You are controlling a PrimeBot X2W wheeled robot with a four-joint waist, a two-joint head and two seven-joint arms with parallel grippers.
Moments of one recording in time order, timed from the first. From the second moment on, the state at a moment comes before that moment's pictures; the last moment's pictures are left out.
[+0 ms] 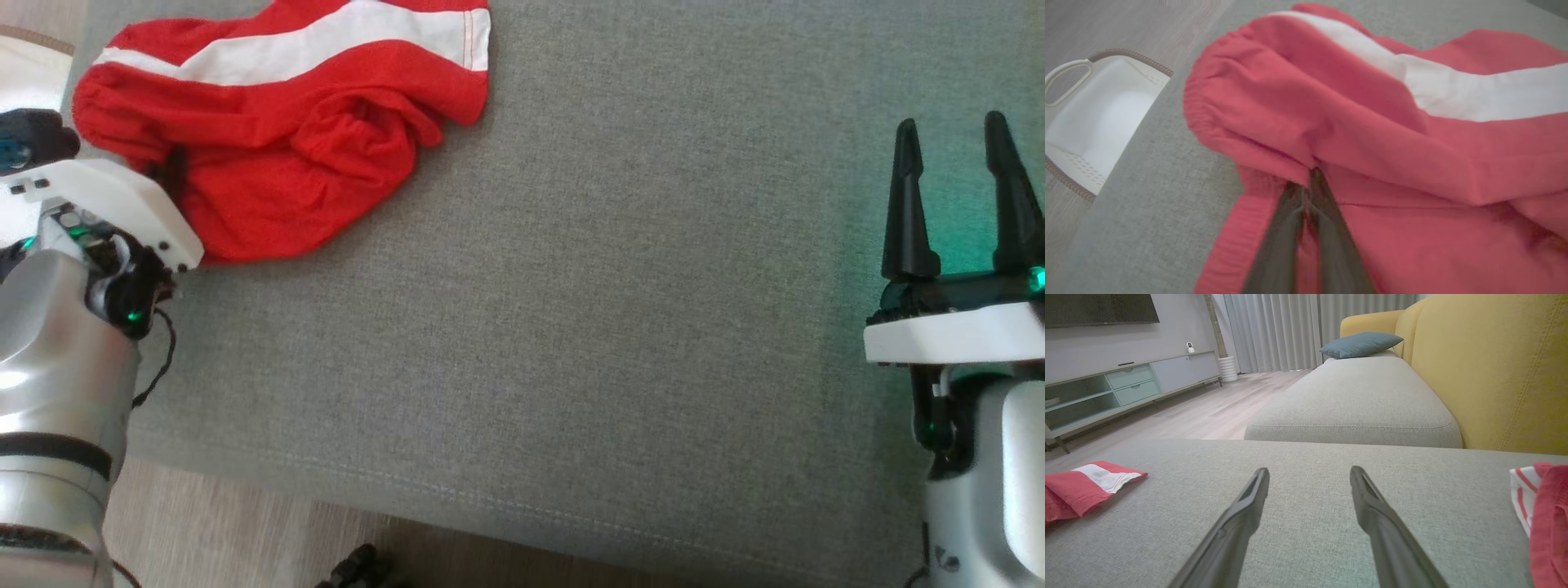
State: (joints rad) left arm -0.88 0.31 -0.38 1.09 -0.72 -0.13 0.05; right arm -0.24 -0.05 -0.09 -0.06 0.04 0.13 -0.09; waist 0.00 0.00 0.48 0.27
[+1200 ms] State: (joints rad) left arm -0.84 0.35 -0.64 0.34 -0.69 -0.05 -0.14; right arm -0.24 -0.05 0.01 0.19 0.33 0.13 -0.25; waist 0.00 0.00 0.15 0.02
